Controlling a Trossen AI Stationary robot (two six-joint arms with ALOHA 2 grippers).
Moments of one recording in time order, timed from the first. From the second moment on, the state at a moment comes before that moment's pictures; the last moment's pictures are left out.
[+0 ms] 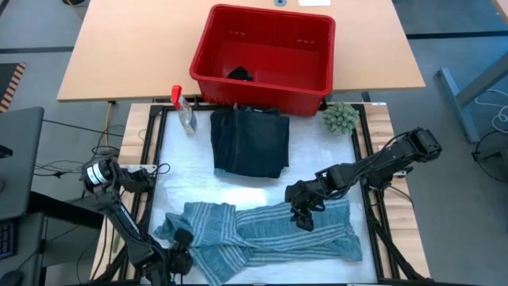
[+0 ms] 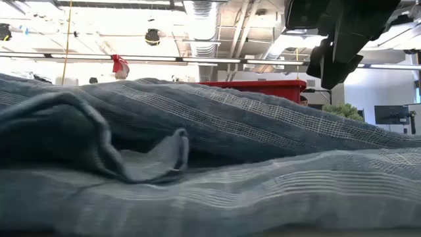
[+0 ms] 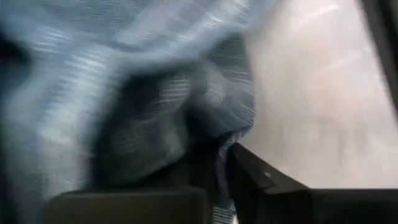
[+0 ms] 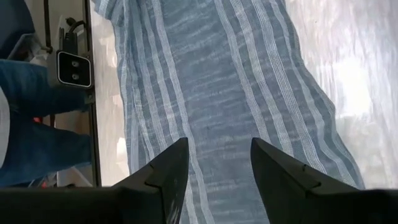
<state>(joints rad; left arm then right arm) -1.07 1.78 1.05 -0.63 -0.25 -0.69 0.32 1.46 0.97 -0.46 -0.18 0.60</state>
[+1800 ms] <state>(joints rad) -0.63 1.54 1.00 -0.88 -0.02 -0.63 0.19 1.34 0.61 -0.89 0.20 1.21</state>
